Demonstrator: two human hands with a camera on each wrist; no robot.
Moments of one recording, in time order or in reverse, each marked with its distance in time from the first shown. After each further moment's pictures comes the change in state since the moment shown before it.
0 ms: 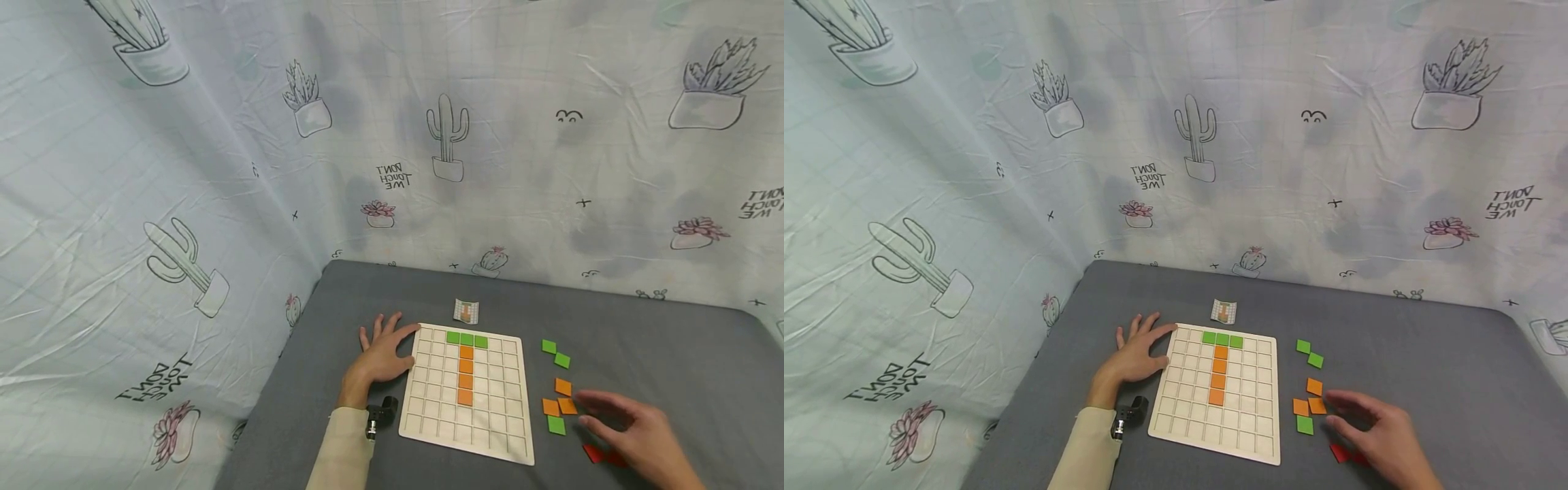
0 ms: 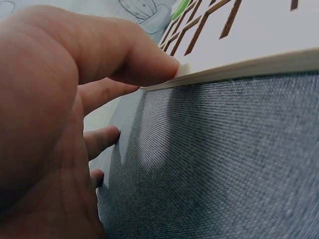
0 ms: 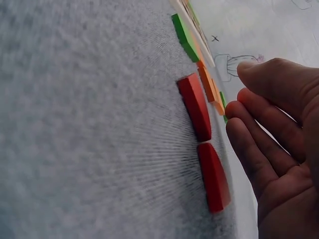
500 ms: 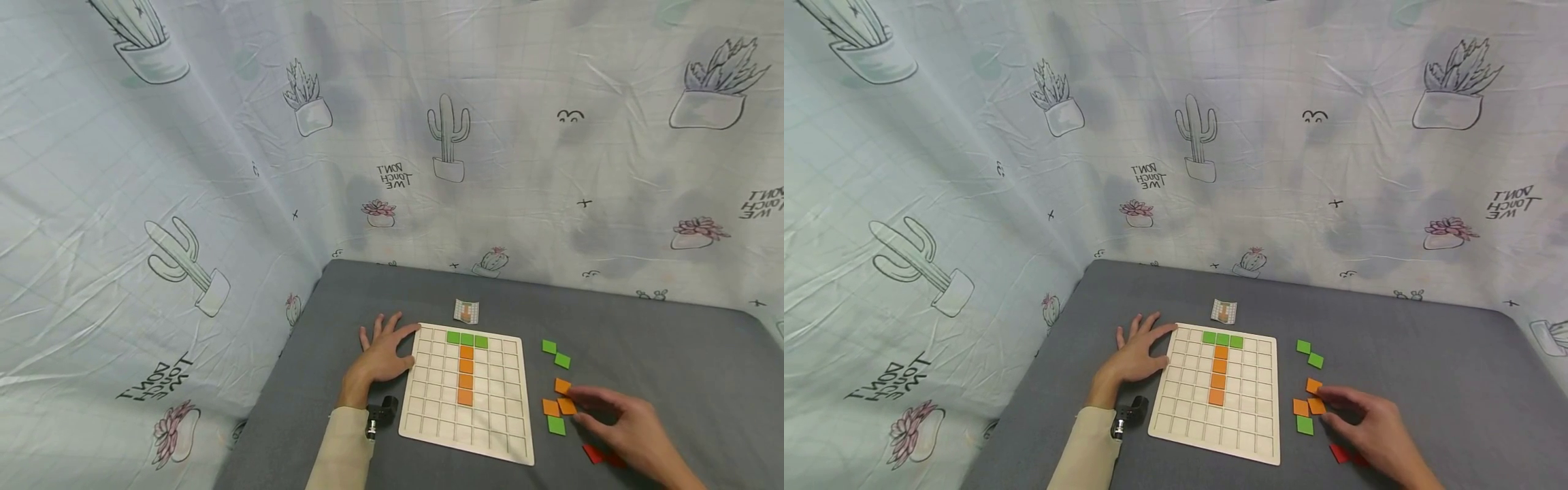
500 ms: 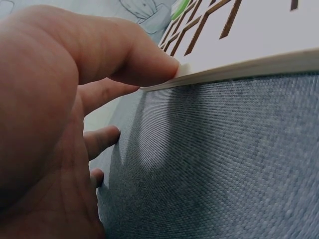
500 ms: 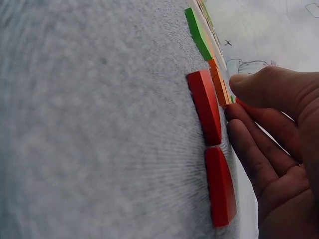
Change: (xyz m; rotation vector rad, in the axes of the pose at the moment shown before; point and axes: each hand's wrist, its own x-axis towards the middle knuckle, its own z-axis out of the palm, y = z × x) left_hand 0.000 -0.002 0.001 0.006 0.006 0.007; right_hand 0.011 0.002 0.006 -0.060 -0.039 -0.047
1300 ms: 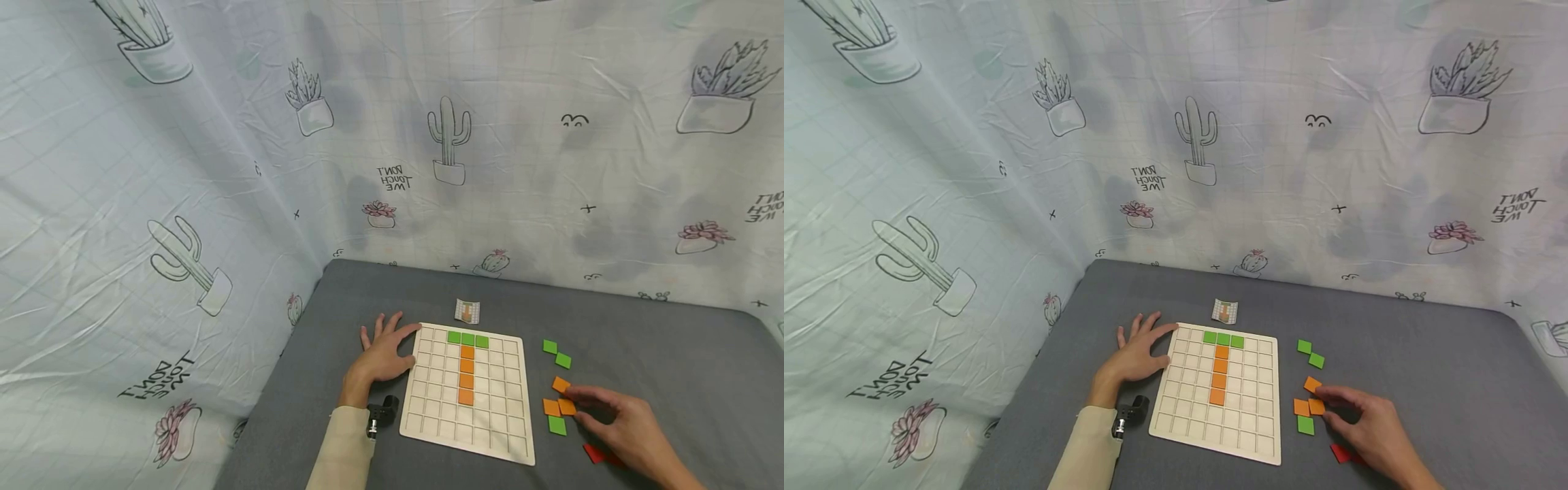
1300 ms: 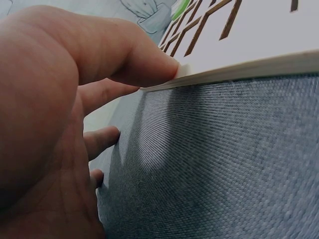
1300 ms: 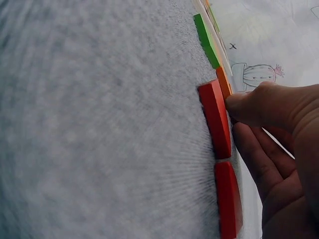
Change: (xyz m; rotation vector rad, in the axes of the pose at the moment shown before) left_hand 0.000 -0.001 0.000 0.003 -0.005 -0.002; right_hand 0.004 -0.002 0.001 -0.002 -0.005 -0.030
